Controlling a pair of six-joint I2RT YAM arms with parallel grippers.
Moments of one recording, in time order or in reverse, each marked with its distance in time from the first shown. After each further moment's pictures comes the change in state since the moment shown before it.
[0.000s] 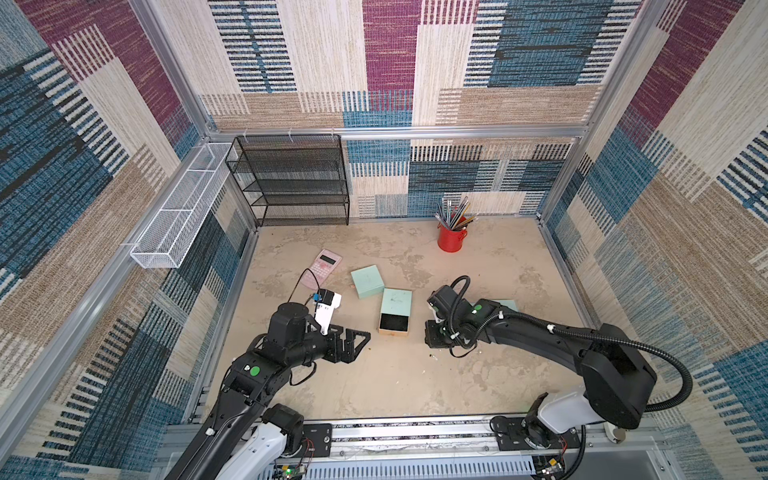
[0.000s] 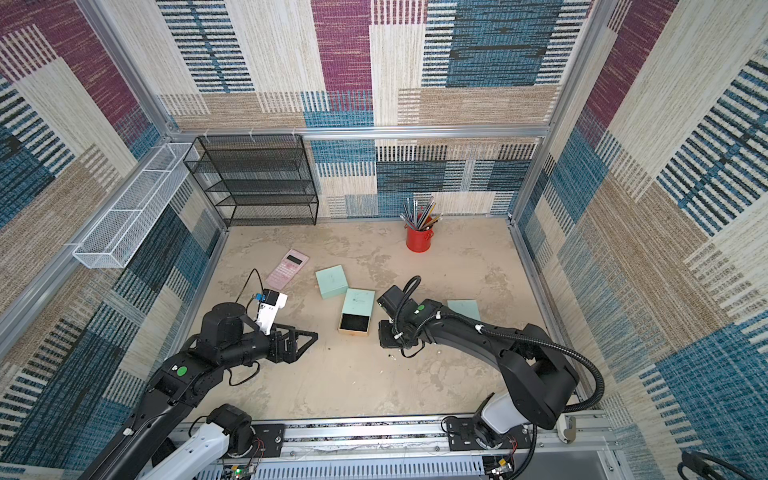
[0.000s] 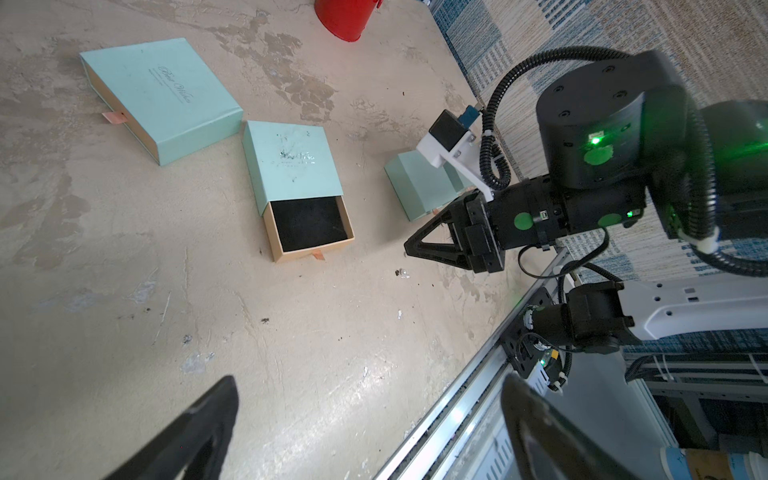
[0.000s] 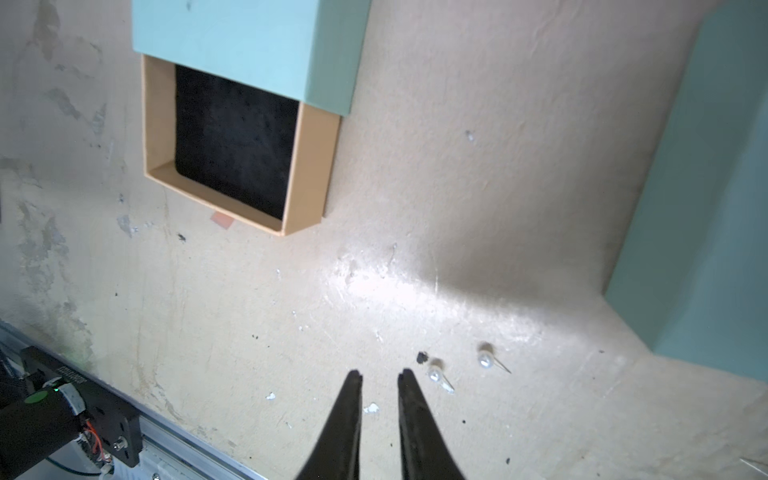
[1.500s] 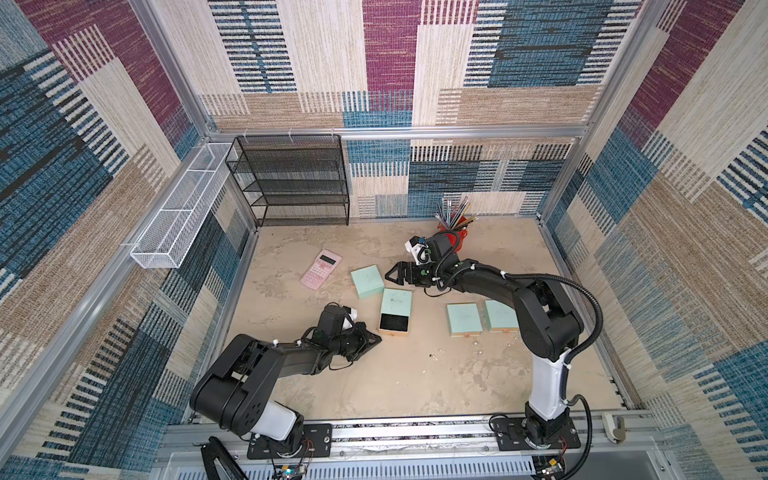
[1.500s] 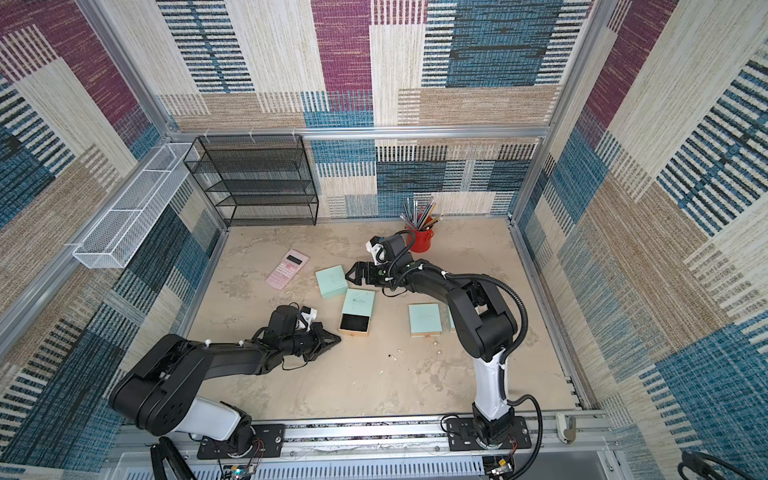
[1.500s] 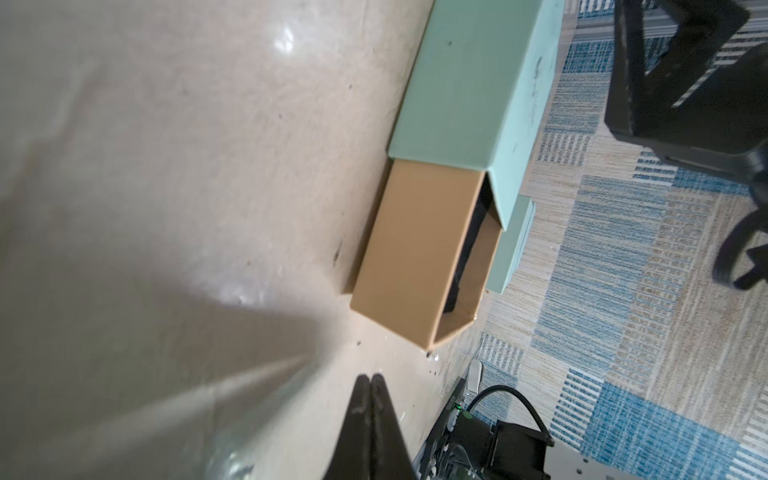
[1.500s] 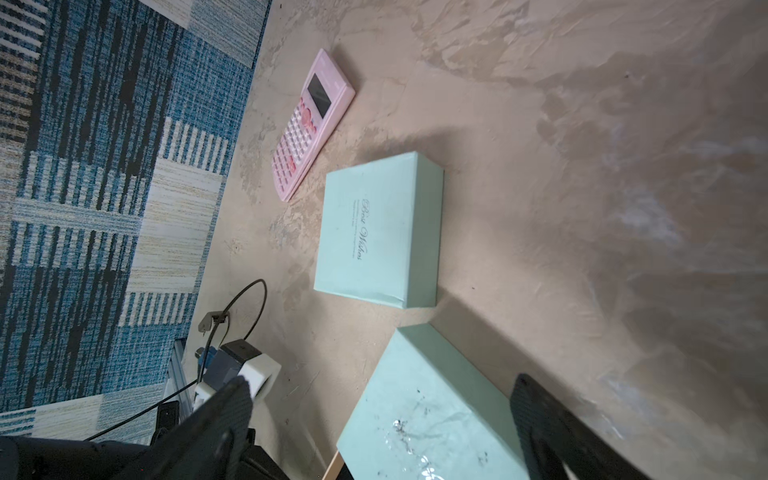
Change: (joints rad) left arm -0.003 0.858 -0.354 1.125 0.150 -0.738; right arm -0.259 0.501 0.430 0.477 -0.410 -0.184
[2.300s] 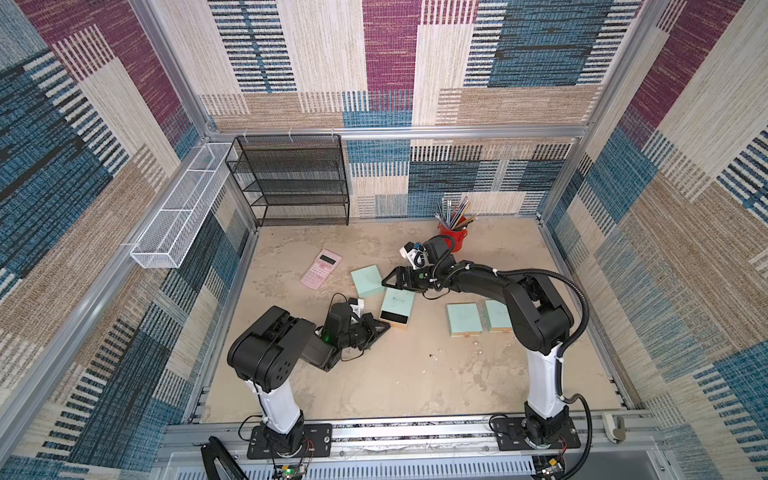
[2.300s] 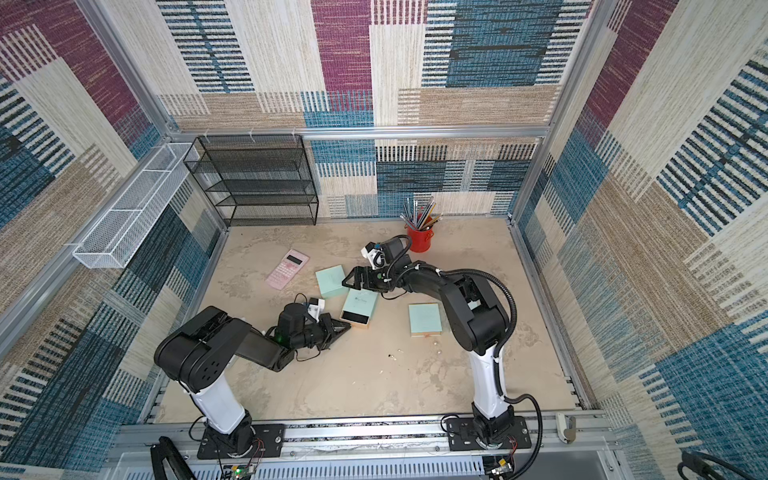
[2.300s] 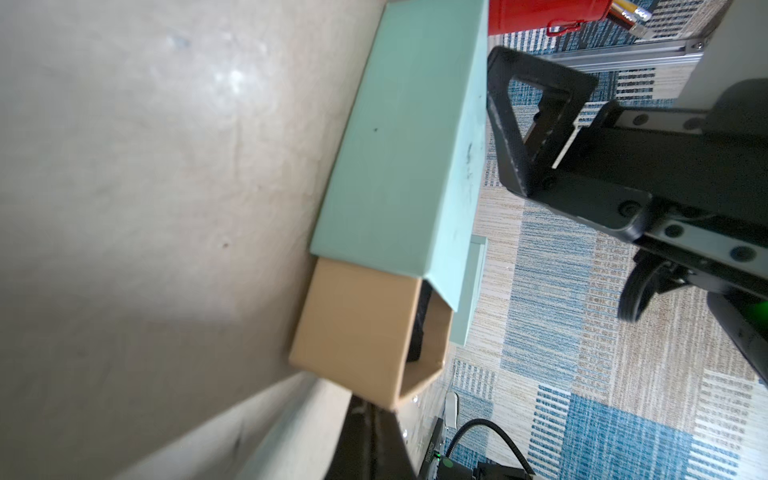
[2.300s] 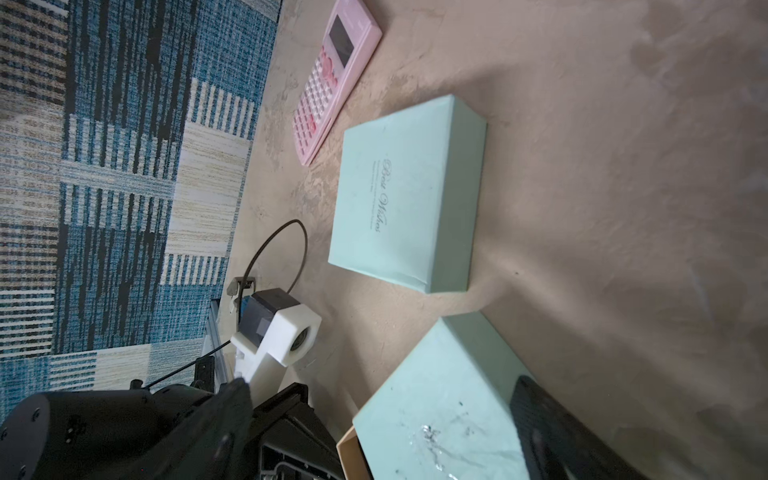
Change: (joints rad) left arm -0.035 0.246 0.048 0.406 -0.028 -0.097; right arm -0.002 0.063 0.006 0.018 -0.152 -0.002
